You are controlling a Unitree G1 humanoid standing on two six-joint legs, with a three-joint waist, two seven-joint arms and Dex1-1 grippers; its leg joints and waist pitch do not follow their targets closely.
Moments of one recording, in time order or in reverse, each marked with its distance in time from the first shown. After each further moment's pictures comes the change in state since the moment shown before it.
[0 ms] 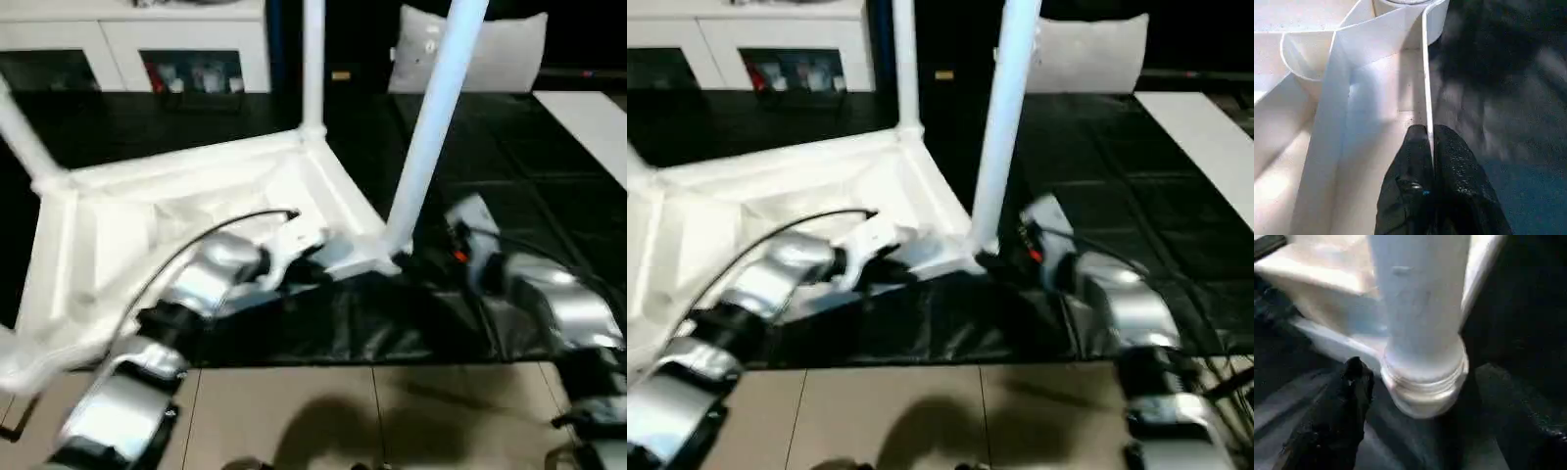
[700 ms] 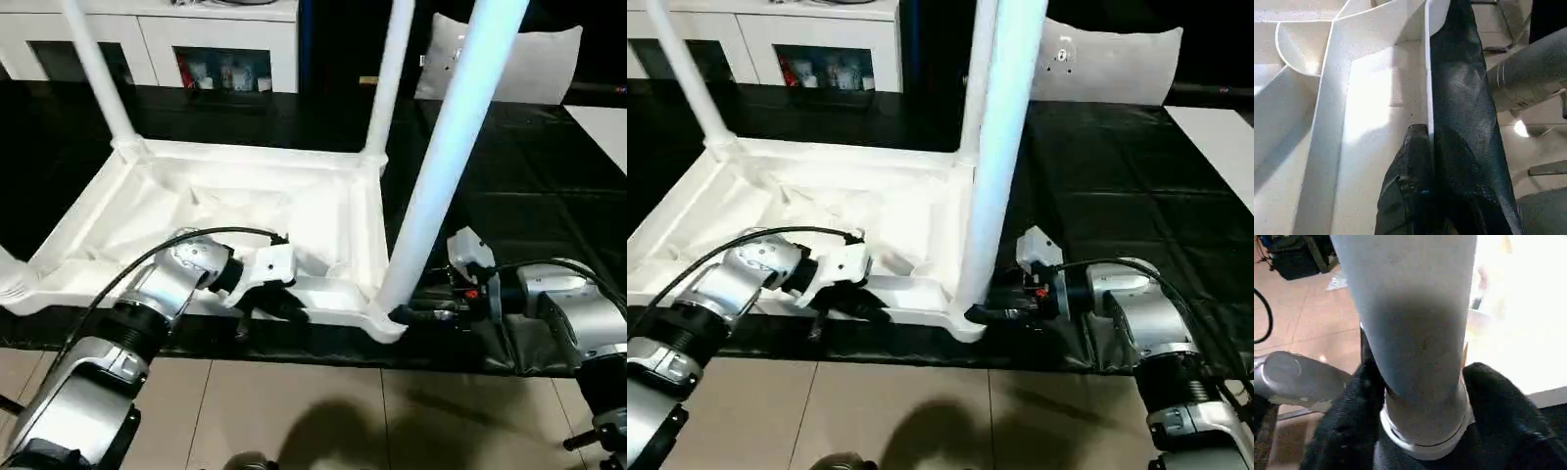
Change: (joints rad) left arm 0.011 0.134 -0.090 -0.003 -0.009 -0.231 -0.334; right arm 0.011 -0.079 0.112 0.008 0.064 -0.164 0.439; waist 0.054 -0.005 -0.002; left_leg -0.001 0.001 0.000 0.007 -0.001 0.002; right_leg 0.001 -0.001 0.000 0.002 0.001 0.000
